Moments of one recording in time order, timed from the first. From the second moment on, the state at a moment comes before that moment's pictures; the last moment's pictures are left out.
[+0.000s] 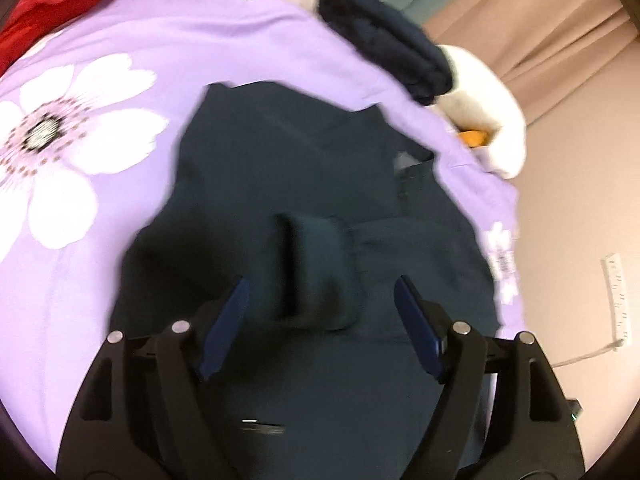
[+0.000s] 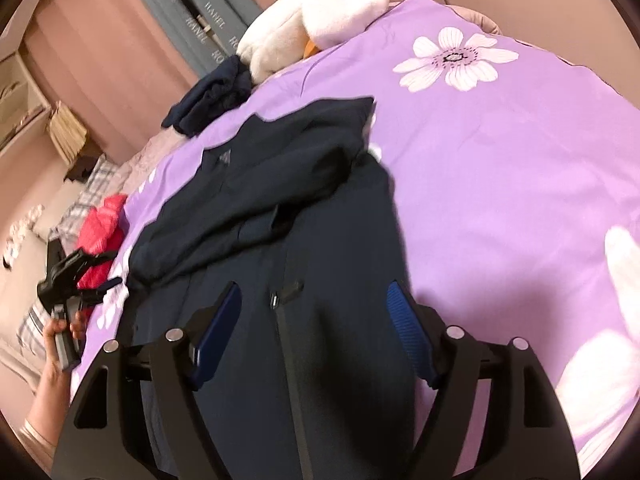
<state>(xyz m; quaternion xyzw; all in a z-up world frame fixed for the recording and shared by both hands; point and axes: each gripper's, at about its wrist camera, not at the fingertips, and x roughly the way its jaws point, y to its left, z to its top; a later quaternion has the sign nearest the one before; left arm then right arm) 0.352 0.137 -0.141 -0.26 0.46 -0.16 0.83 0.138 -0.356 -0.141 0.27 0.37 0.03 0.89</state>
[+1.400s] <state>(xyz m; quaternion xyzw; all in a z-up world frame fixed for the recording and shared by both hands) 0.405 0.065 -0.196 -0.16 0.53 -0.13 0.82 0.308 -0.351 -0.161 0.00 0.46 0.10 0.88</state>
